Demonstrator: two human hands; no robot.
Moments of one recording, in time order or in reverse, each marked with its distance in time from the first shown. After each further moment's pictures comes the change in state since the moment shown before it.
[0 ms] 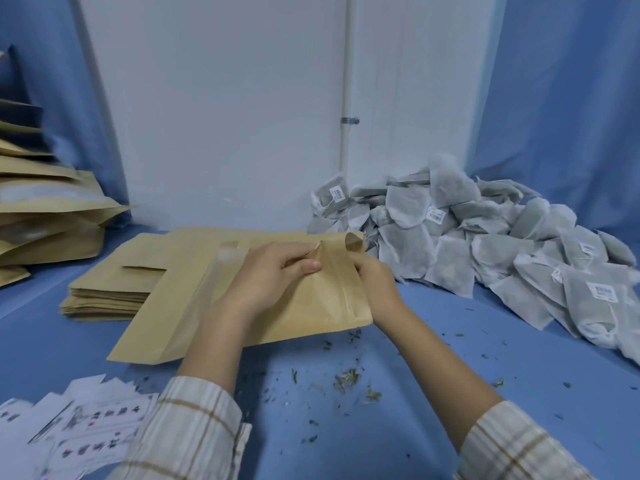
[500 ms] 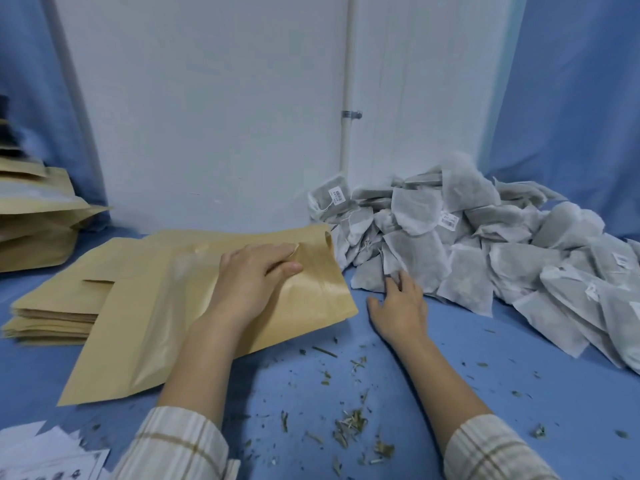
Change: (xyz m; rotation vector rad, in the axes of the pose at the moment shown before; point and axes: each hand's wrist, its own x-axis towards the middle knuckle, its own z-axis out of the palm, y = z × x) left_hand 0.031 -0.048 0.016 0.168 0.223 -0.032; right_hand 0.056 0.110 -0.015 -0.884 0.247 0.102
